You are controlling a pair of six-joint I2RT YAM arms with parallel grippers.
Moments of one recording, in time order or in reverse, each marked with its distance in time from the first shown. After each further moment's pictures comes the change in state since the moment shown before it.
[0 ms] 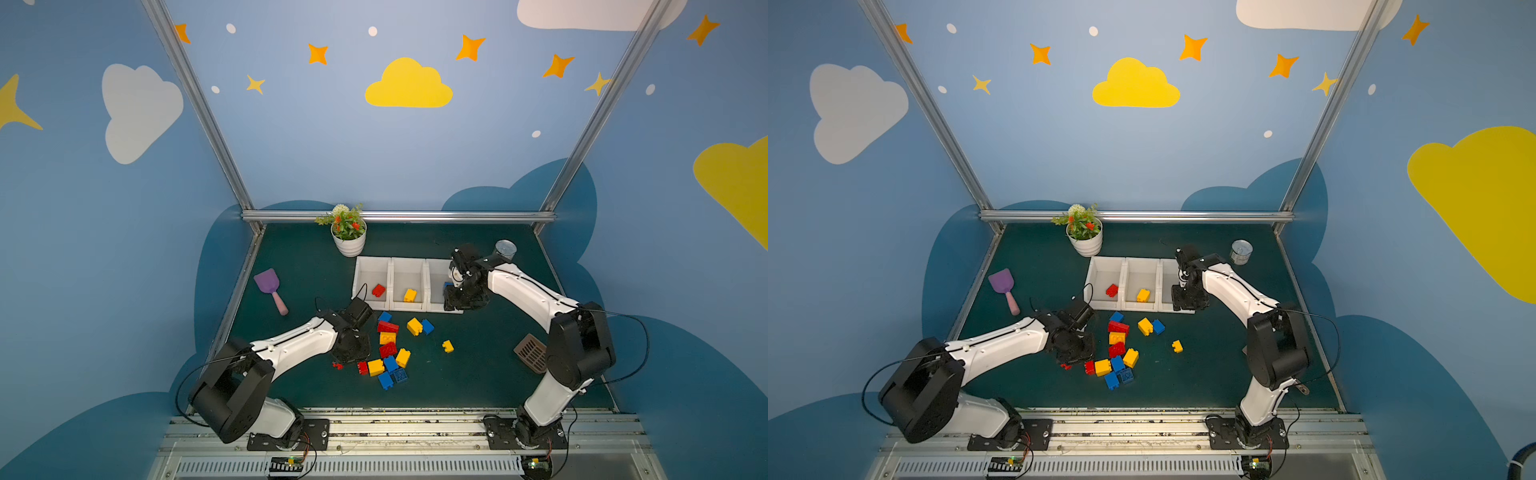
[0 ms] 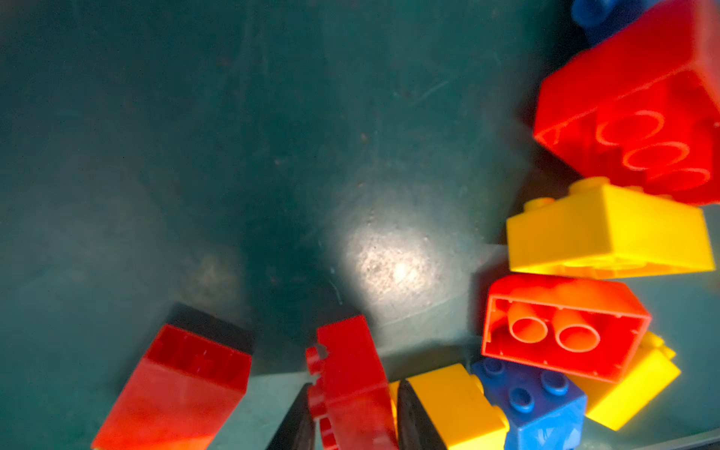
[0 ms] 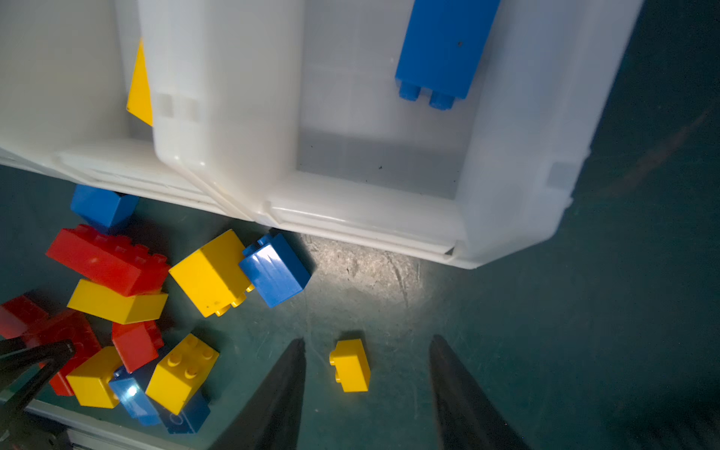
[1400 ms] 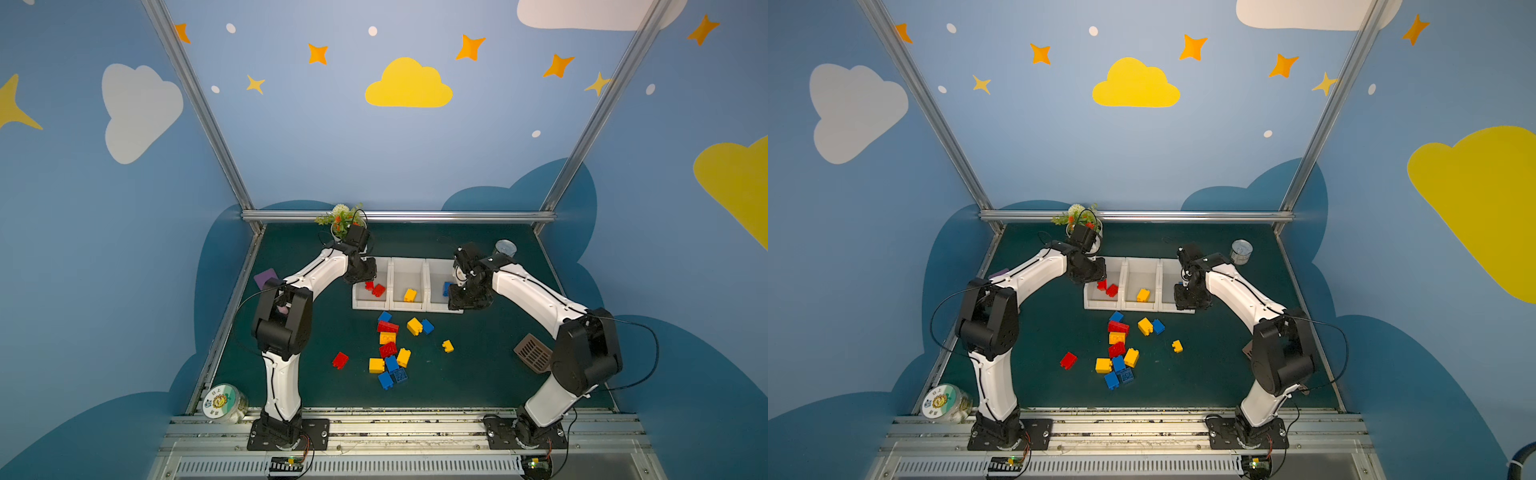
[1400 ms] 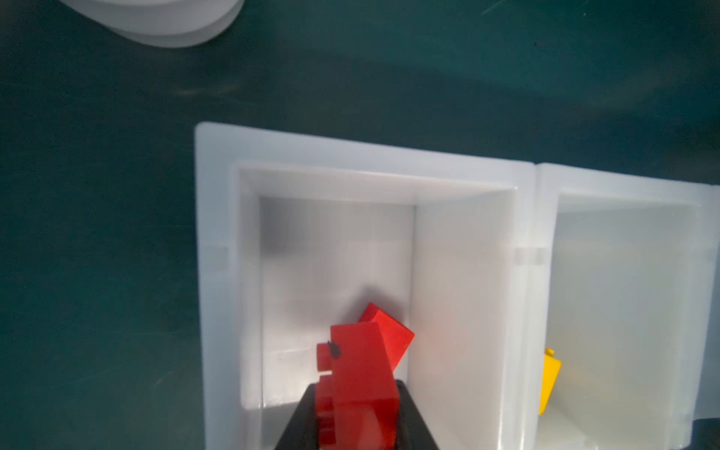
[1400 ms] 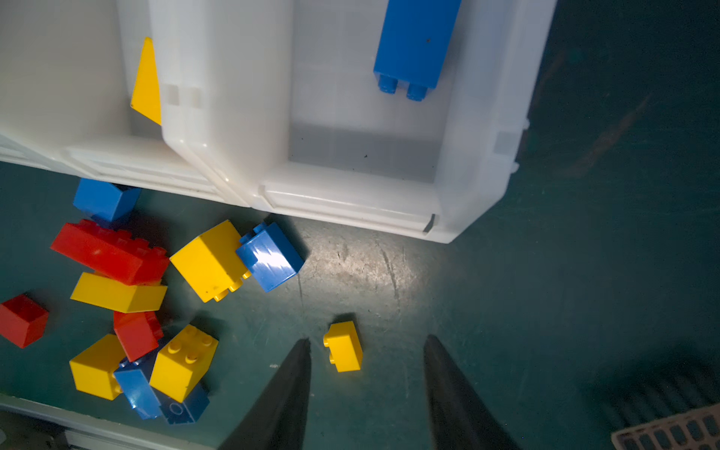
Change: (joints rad) left arm 0.282 0.566 0.829 0.004 -0.013 0.373; right arm 0.000 -0.050 0.002 -0.041 0.035 0.020
